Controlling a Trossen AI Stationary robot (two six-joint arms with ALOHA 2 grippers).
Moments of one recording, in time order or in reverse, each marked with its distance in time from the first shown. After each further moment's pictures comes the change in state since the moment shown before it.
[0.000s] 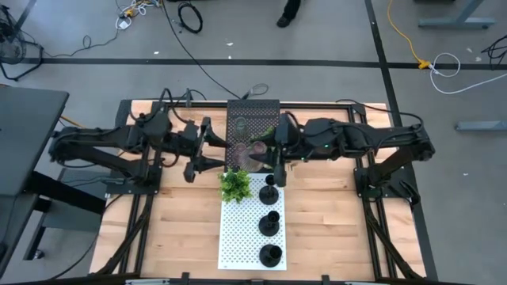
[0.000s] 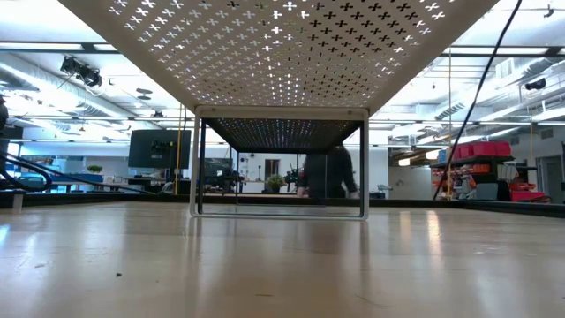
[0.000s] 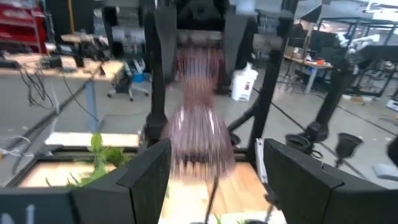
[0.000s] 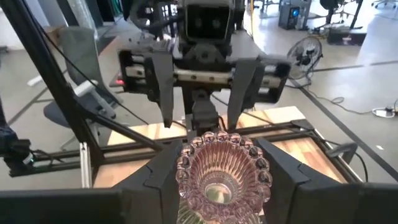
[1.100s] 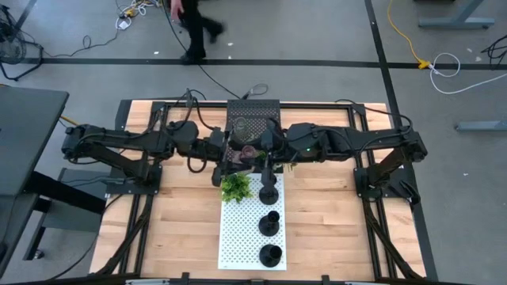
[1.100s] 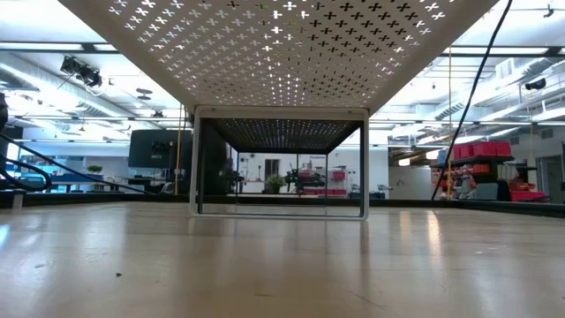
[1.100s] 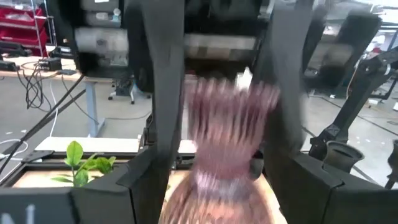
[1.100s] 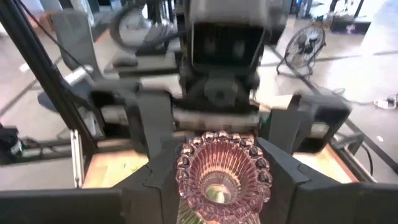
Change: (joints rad) left arm -0.008 0.223 0.000 0.244 -0.018 0.008; right arm -0.020 0.073 0.000 0.026 -0.023 -0.005
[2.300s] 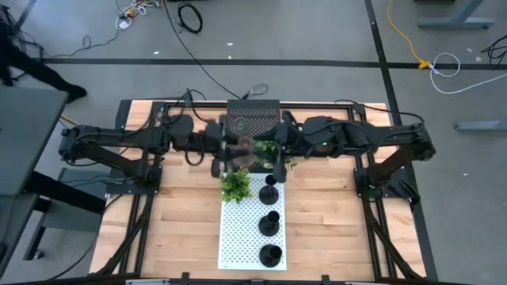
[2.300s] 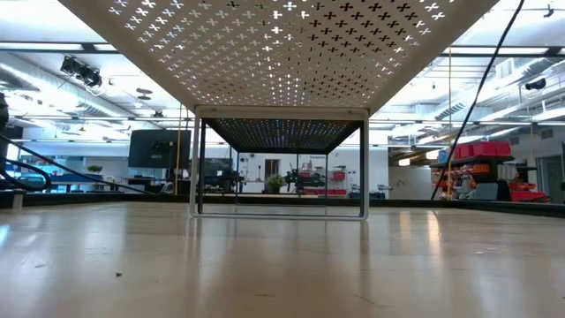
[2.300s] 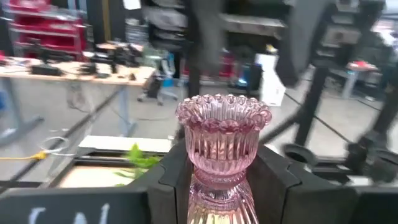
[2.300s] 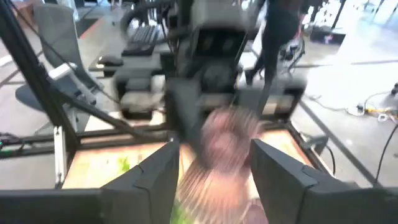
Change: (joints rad) left arm 0.062 -0.050 0.000 -0.063 -0.050 0.033; right arm 0.008 -0.087 0.000 -0.096 0.061 -0.051
